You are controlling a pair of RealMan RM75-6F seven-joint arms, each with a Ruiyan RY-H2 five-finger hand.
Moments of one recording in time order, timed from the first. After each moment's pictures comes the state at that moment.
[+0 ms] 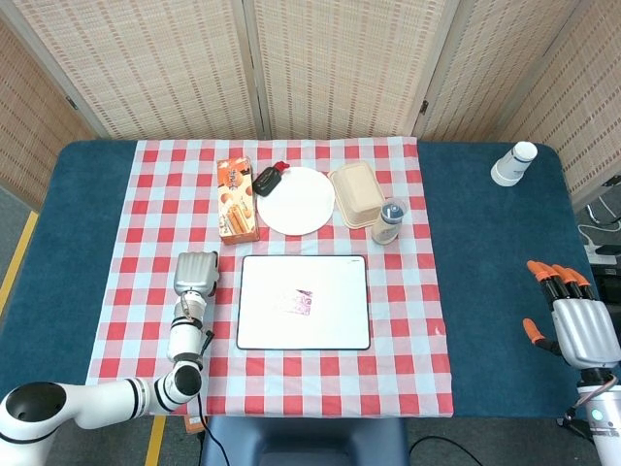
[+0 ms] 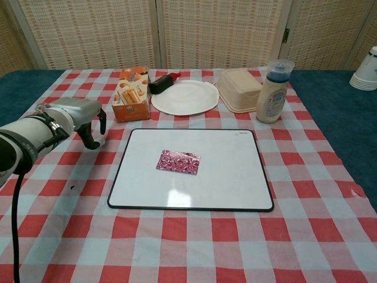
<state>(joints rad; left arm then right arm) -0.92 -1.77 -0.27 -1.28 0.41 1.13 0.95 0.13 -1.03 0.08 -1.74 -1.40 1.38 -0.11</state>
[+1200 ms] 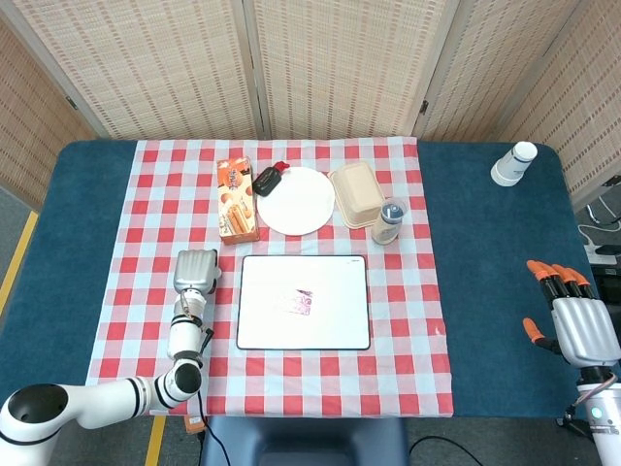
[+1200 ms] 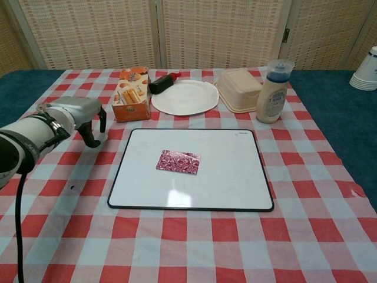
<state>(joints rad) -0.91 -1.79 -0.29 -1.24 0.45 1.11 0.93 0.14 -1.02 0.09 -1.74 -1.38 1.37 -0.11</state>
